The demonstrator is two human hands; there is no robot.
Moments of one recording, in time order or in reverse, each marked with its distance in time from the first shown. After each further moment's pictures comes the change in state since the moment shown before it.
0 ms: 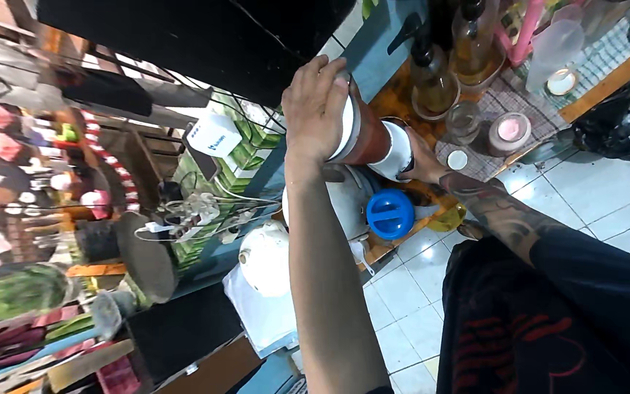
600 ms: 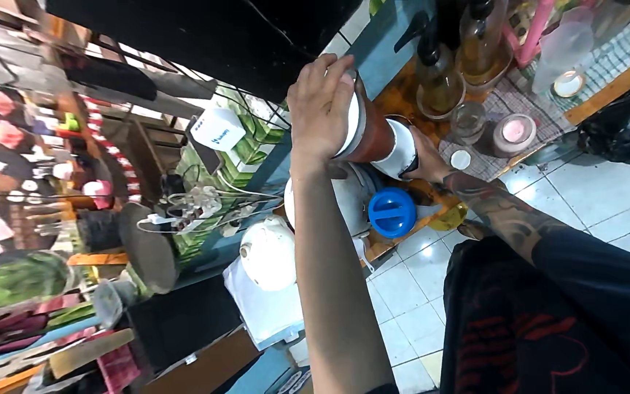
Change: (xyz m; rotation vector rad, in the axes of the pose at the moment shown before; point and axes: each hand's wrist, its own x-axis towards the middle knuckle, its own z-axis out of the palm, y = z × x) left_hand -0.001 0.003 0.001 0.014 0.008 -0.010; right_hand 0.000 0.005 -0.003 -0.082 -0.024 -0.013
